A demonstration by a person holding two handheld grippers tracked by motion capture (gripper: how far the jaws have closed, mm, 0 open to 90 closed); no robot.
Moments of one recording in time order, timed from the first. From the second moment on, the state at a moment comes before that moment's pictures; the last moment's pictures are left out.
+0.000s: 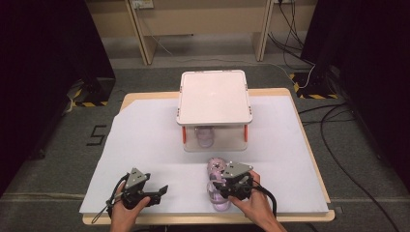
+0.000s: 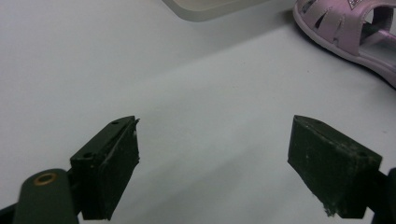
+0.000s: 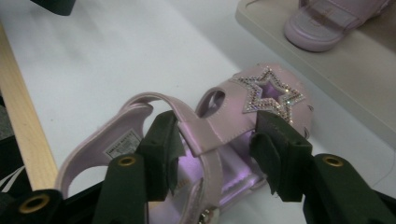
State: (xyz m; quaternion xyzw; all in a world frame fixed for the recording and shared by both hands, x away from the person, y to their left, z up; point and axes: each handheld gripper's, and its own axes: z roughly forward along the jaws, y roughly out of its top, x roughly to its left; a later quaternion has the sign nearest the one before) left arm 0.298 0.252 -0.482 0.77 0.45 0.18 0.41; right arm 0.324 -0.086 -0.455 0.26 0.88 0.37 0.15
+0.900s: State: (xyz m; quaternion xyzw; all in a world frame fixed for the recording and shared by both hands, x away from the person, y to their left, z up) left arm 0.297 0.255 -0.483 0.77 0.46 0.18 0.41; right arm 0.325 -0.107 -0.425 0.22 0.86 0.38 0.25
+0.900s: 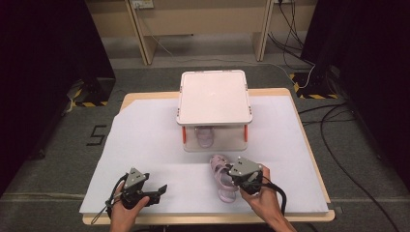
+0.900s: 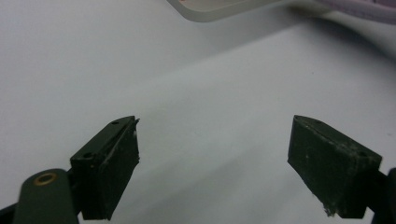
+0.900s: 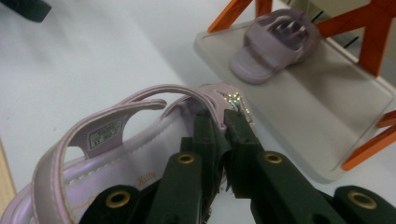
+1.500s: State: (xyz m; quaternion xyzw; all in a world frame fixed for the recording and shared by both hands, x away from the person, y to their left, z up) left arm 0.297 0.255 -0.484 0.77 0.46 0.18 0.41; right arm 0.389 -0.104 -0.429 0.25 0.84 0.35 0.33
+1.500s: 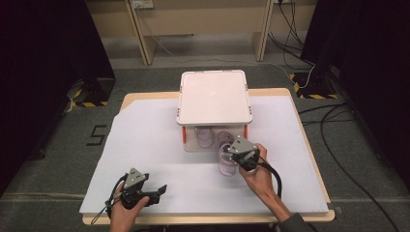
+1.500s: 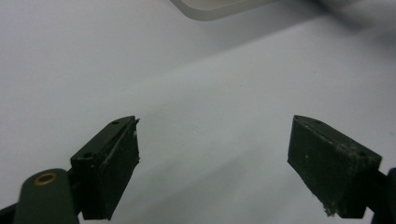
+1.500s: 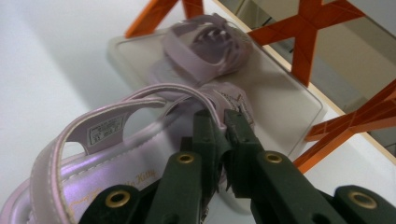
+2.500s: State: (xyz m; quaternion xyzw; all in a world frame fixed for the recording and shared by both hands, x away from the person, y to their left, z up) left arm 0.296 0.252 -0.485 0.77 0.45 0.18 0.41; right arm 0.439 -0.085 -0.451 0.27 0.84 0.33 0.35
